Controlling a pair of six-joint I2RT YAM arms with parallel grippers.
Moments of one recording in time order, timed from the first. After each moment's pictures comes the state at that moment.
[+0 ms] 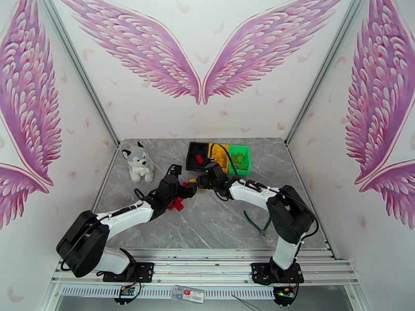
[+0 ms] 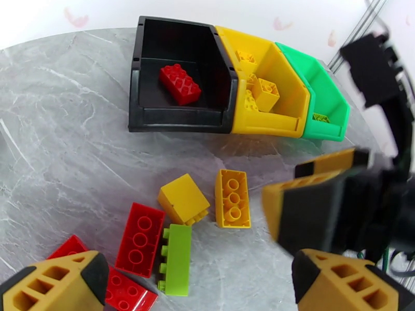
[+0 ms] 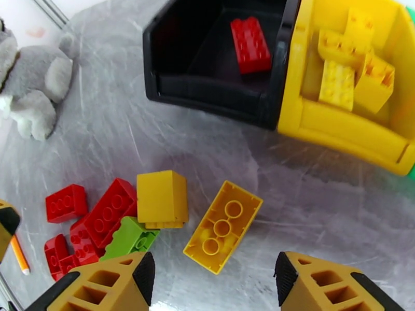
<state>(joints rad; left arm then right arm) -0.63 1.43 0.71 0.19 -0.12 -0.45 0.66 1.86 1.15 -0.10 0.12 0.46</state>
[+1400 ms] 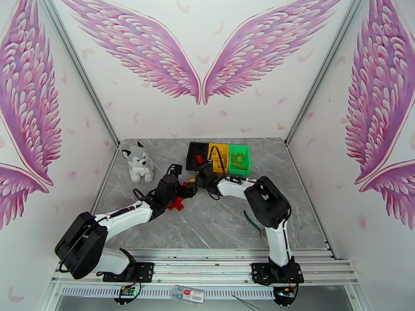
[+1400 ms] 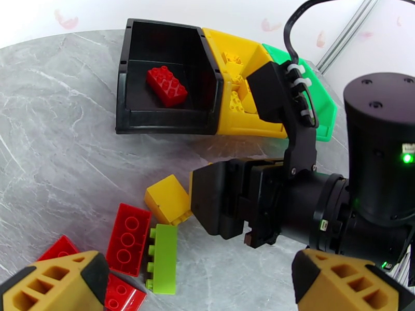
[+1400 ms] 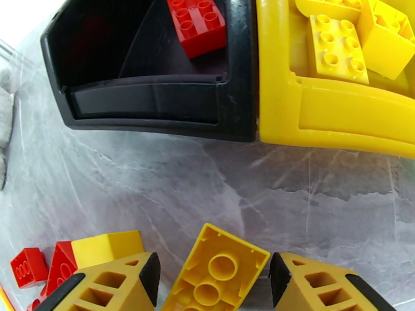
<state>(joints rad) -0.62 1.42 0.71 0.20 -0.09 -0.45 0.66 2.08 1.31 -0.10 0.23 0.62</state>
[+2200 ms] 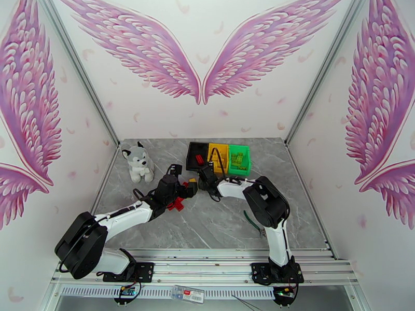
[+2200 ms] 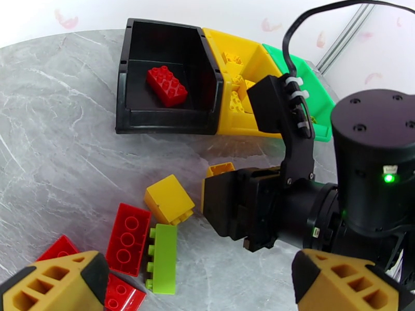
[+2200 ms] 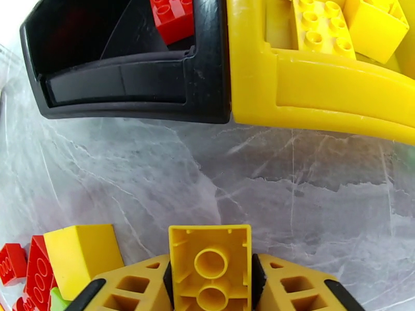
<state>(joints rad) -0.62 1.42 0.71 0.20 -0.09 -0.46 0.66 2.08 1.27 -0.07 0.27 0.61</state>
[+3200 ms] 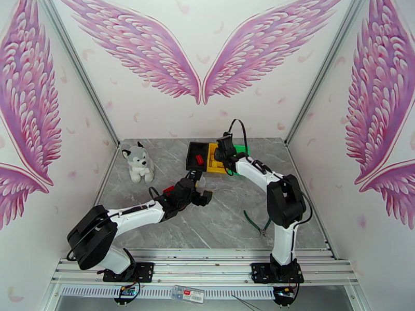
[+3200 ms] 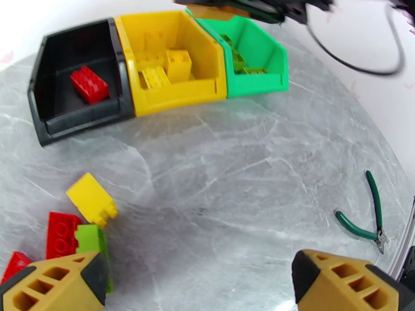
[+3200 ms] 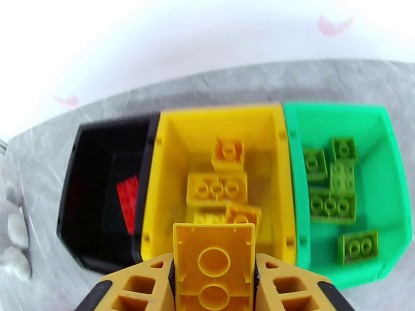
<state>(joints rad) -0.80 1.51 0.81 0.15 -0.15 -0.31 0.43 2.05 1.70 -0.34 0.27 0.45</state>
